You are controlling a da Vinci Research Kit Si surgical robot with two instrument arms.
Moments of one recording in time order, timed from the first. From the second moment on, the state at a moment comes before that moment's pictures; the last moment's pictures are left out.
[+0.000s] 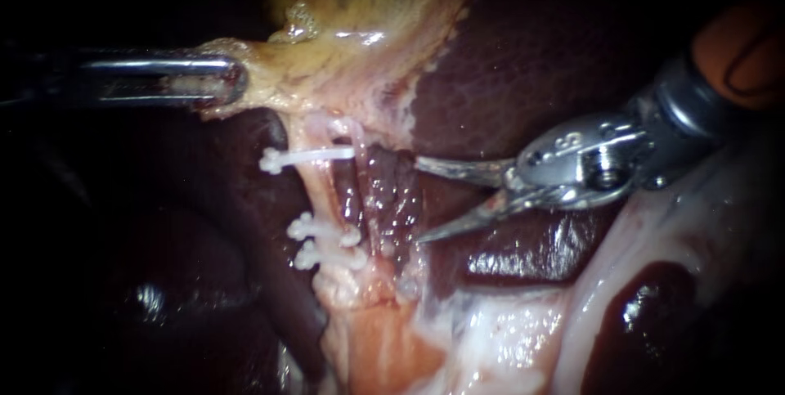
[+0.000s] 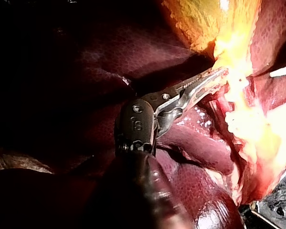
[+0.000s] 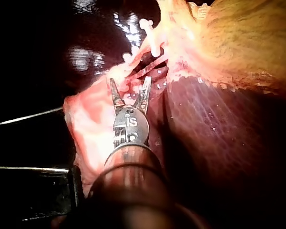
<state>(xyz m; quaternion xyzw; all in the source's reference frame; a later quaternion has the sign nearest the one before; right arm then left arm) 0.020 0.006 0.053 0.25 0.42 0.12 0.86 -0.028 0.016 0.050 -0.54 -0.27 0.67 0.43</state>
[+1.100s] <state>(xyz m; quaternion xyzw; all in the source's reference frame) 0.029 0.005 0.062 0.34 0.45 0.16 0.81 -0.028 0.015 0.050 -0.54 -0.27 0.67 0.43</state>
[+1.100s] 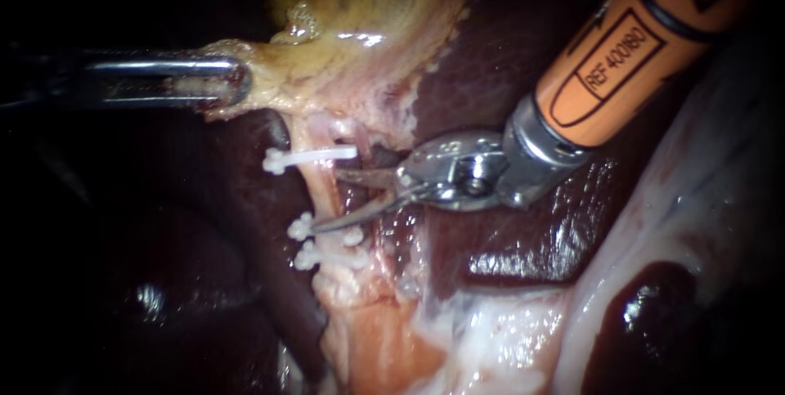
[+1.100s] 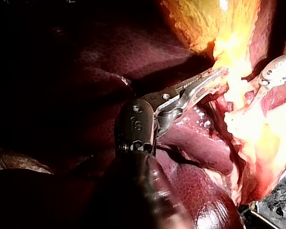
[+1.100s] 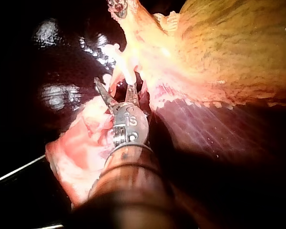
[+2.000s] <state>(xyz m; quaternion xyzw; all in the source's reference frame) 0.033 0.003 0.056 0.45 0.52 0.17 0.71 -0.028 0.015 0.050 -0.54 -0.27 0.67 0.43</state>
